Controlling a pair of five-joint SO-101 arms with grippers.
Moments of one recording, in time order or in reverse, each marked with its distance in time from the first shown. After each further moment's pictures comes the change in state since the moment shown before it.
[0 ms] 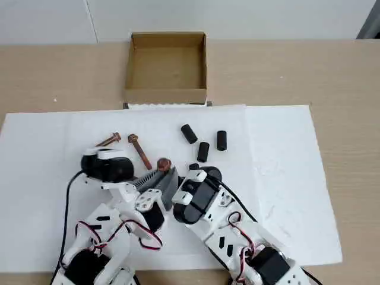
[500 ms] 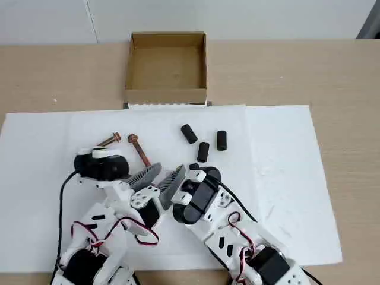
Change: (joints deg) left arm -3.9 0.0 0.0 0.2 -1.8; right arm 0.1 0.1 0.2 0.1 0.1
